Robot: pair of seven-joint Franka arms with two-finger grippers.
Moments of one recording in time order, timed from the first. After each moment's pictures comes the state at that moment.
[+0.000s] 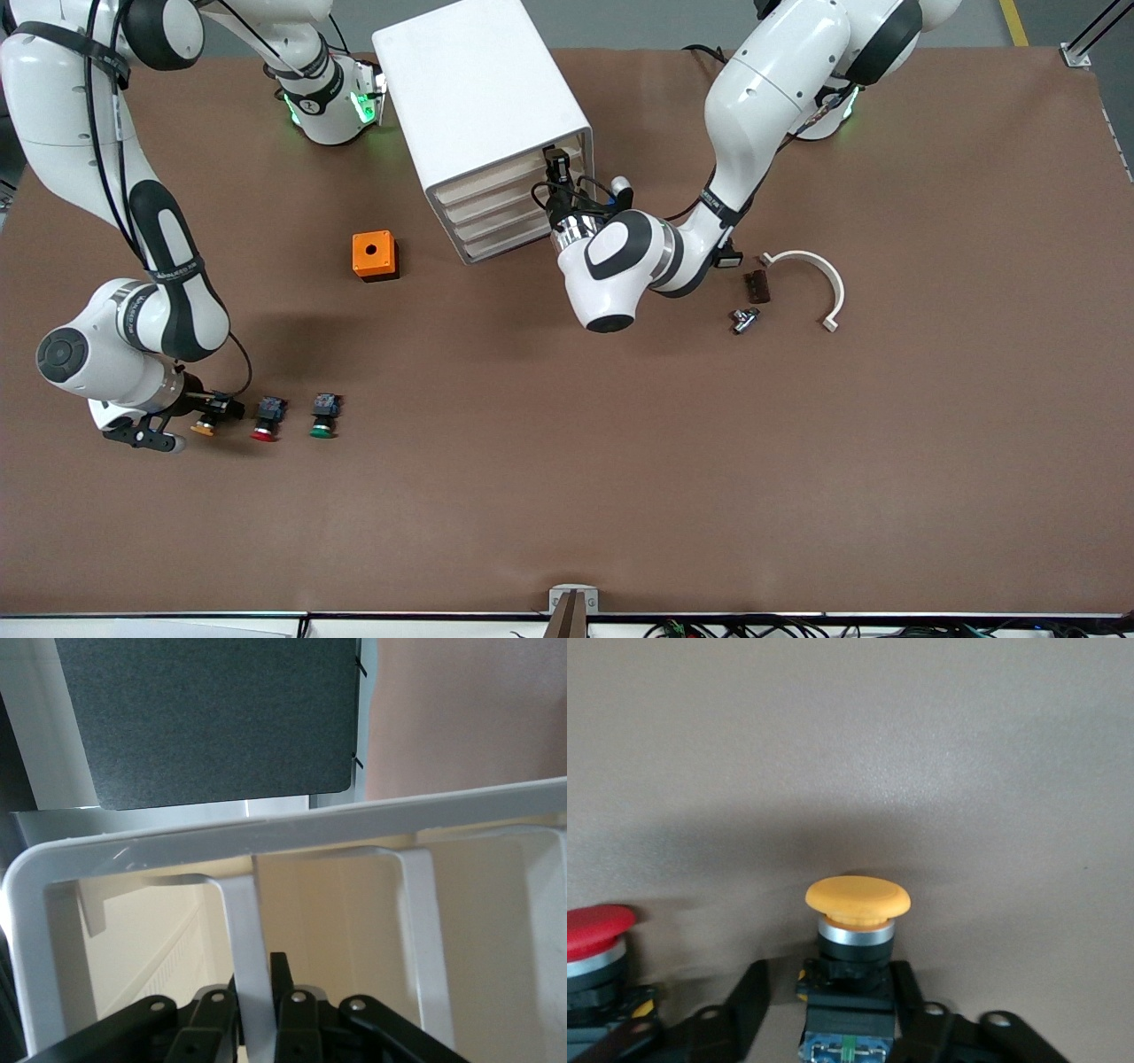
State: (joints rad) left arm -0.61 0.86 -0.17 -1.36 -0.98 1.29 -2.34; right arm -0.11 0.71 -0.09 -1.73 0.09 2.47 -0.03
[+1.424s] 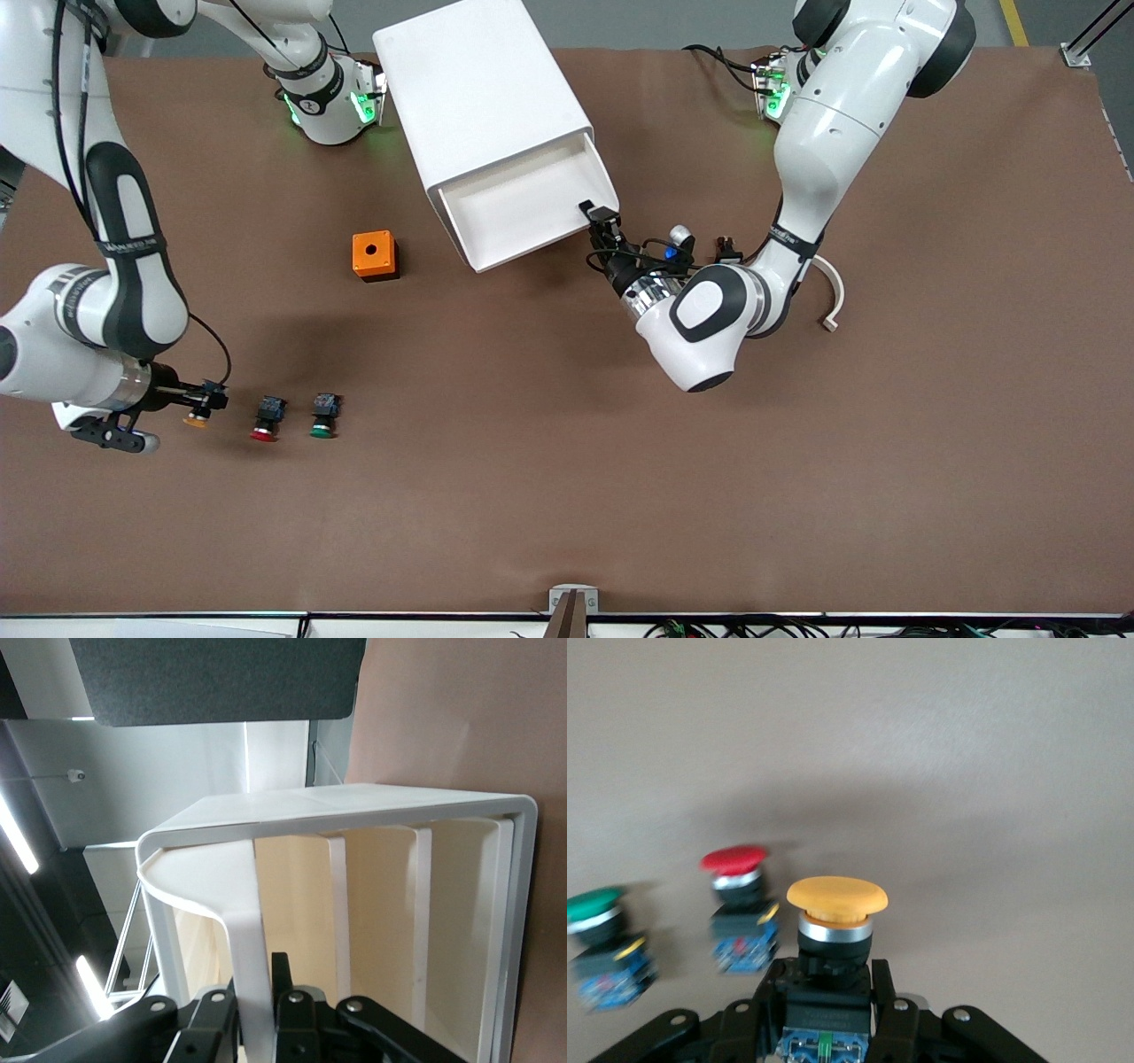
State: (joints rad) left arm -0.39 0.86 -0.17 -1.36 -1.01 1.29 -2.36; right arm -0.10 0.56 -0.08 -1.66 0.17 2.12 -0.02
